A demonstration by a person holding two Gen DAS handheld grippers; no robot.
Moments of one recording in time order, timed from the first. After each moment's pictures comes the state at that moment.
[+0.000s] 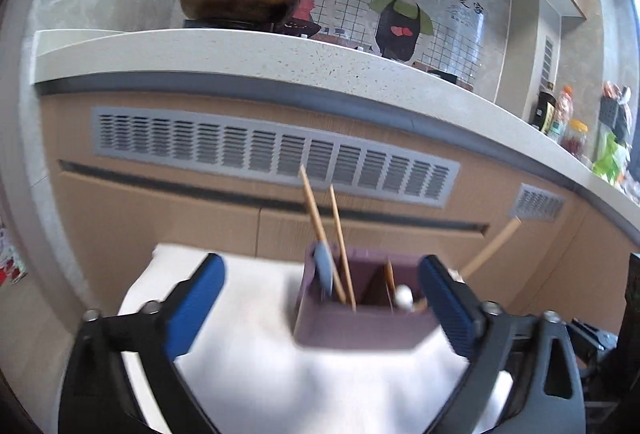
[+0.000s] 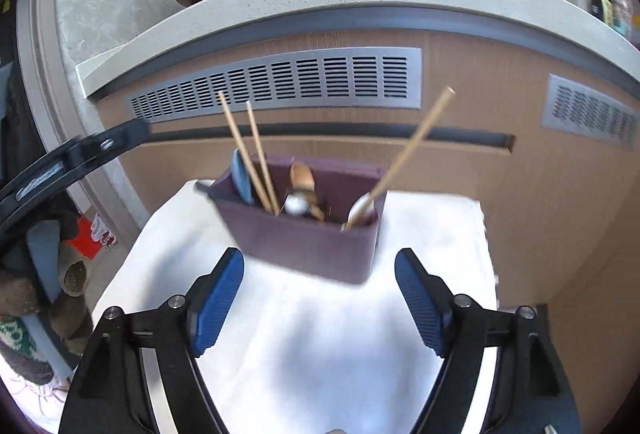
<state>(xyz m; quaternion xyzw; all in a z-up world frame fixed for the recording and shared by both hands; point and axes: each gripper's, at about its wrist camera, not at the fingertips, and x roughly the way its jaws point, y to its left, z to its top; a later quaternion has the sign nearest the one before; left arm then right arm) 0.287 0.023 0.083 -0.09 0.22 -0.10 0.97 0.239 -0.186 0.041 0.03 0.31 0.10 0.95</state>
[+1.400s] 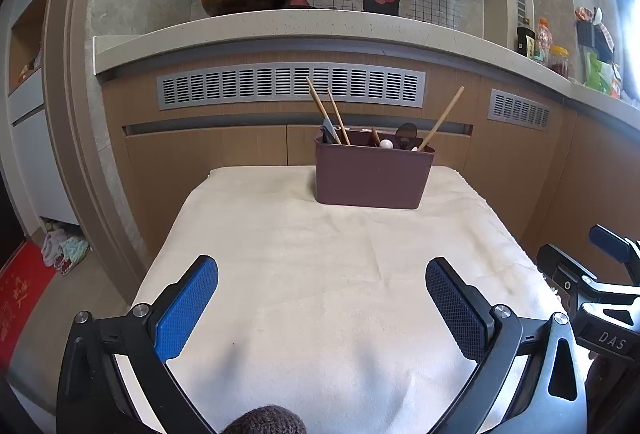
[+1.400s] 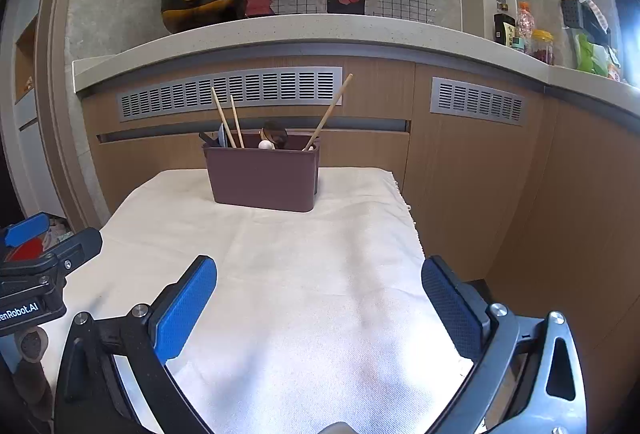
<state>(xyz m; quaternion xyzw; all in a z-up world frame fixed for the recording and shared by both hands) 0.091 0.002 0.009 -0.01 0.24 -0.05 0.97 0.072 -0.188 0.006 -0.01 0.22 -0.02 0.98</state>
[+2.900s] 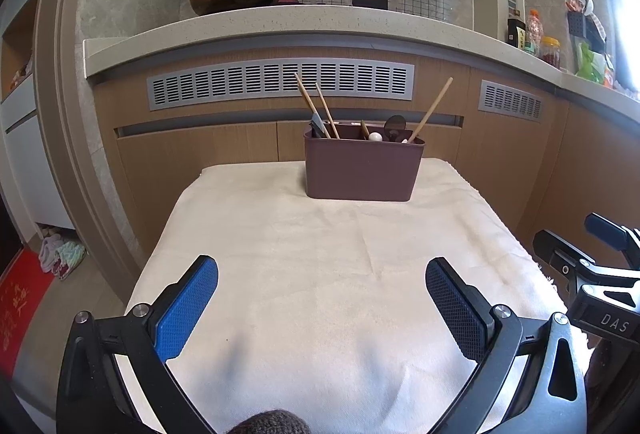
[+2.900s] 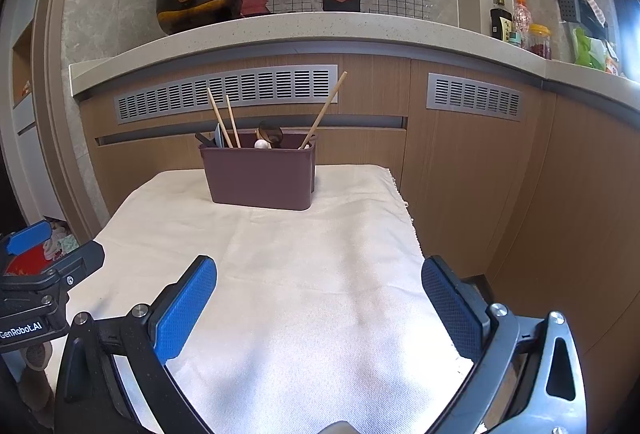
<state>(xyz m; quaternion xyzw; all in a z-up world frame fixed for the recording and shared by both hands) 0.088 -0.006 0.006 0.00 0.24 -0.07 0.97 0.073 -0.196 0.007 0.00 0.23 -0.02 0.97</state>
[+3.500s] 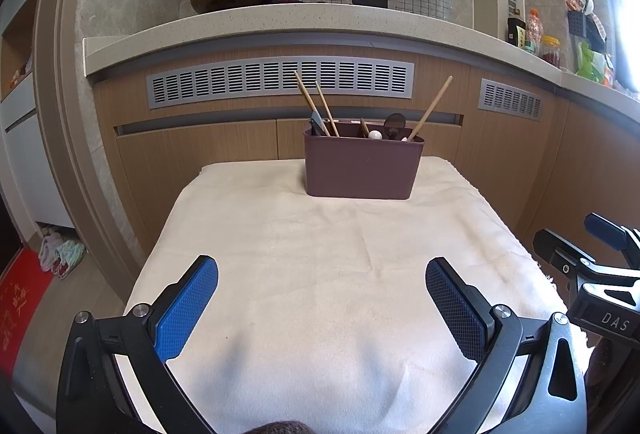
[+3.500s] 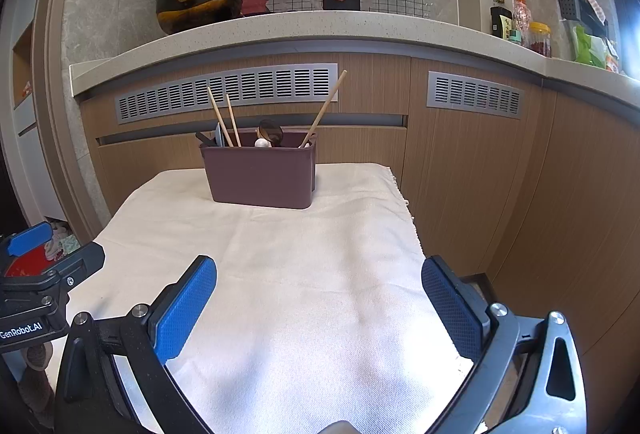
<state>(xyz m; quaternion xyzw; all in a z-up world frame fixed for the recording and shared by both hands) 0.087 -0.006 0.004 0.00 0.25 -0.07 0.97 0.073 -0.197 0.007 0.00 0.23 -0.02 0.97</state>
